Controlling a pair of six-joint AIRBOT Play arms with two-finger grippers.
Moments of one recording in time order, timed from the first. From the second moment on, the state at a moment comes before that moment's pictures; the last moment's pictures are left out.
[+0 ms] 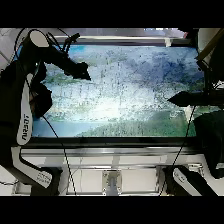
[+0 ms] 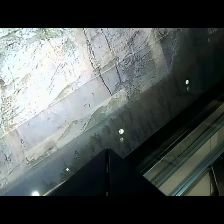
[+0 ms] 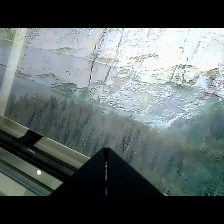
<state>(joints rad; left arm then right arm) -0.17 -1.71 2.01 0.96 -1.61 -1.43 -0.29 -0.96 1.10 -0.91 1.42 1.06</state>
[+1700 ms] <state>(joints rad) 0.47 -1.91 2.01 1.49 -1.03 -1.87 -0.29 -0.96 1.10 -0.78 1.18 1.06</state>
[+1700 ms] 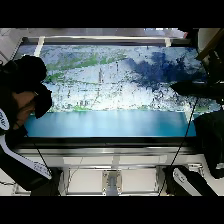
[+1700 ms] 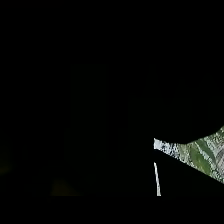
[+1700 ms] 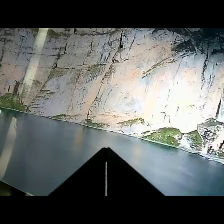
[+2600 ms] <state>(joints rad) 0.49 -2.09 2.01 1.32 -0.91 -1.83 -0.29 -0.96 1.10 -0.57 1.18 1.06</state>
